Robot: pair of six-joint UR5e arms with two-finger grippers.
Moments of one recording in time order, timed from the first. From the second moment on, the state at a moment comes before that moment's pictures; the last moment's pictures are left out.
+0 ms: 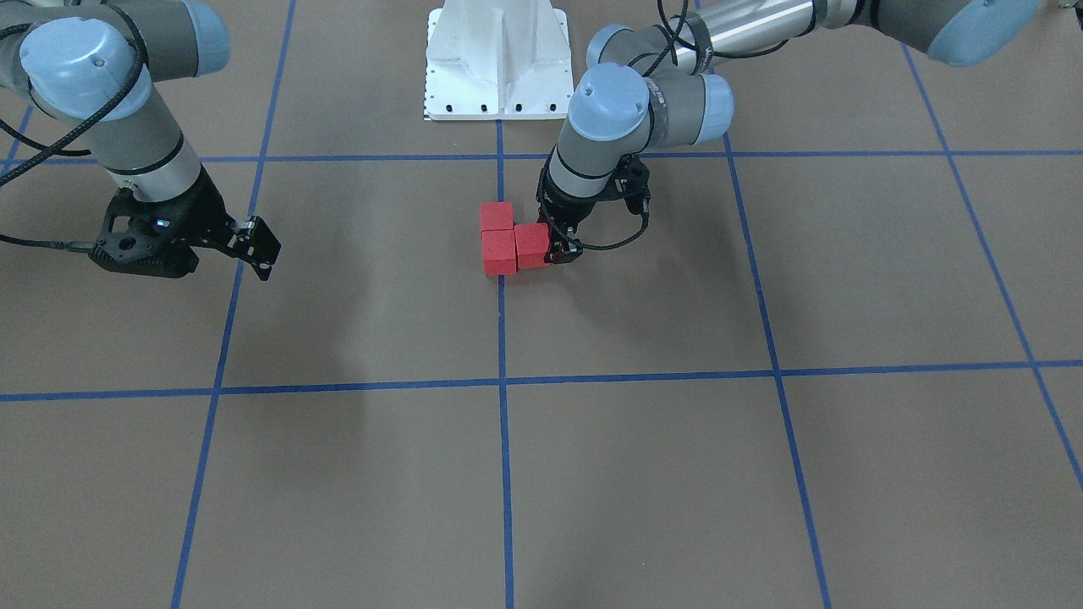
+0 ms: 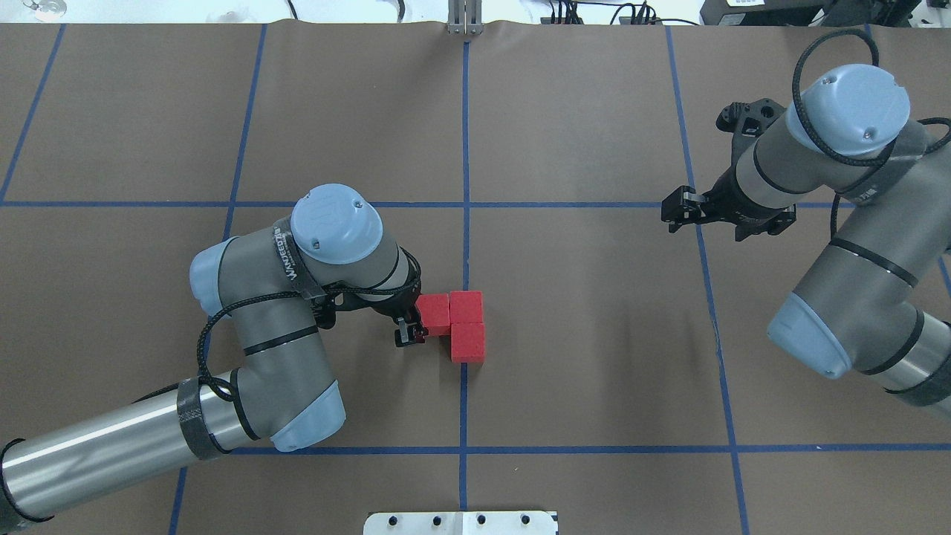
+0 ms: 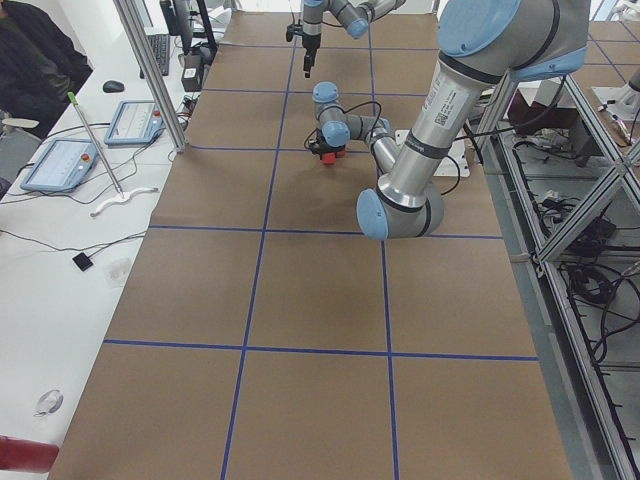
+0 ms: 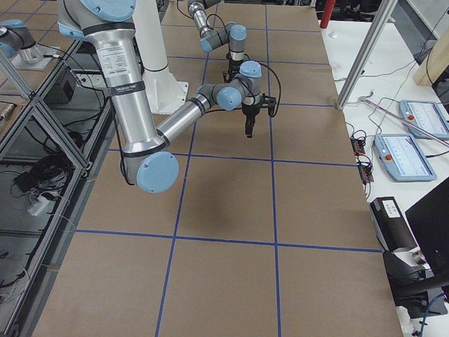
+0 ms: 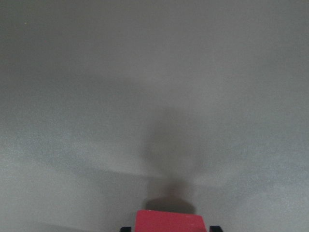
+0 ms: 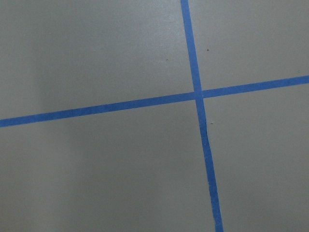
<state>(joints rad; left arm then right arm) -0.49 -2.23 -1.57 -1.82 -1.98 -3.02 0.81 -1.29 1.92 -1.57 2.01 1.10</state>
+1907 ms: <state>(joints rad) -0.49 -2.24 -1.56 -1.82 -1.98 -3.01 0.81 -1.29 1.92 -1.57 2.01 1.10</state>
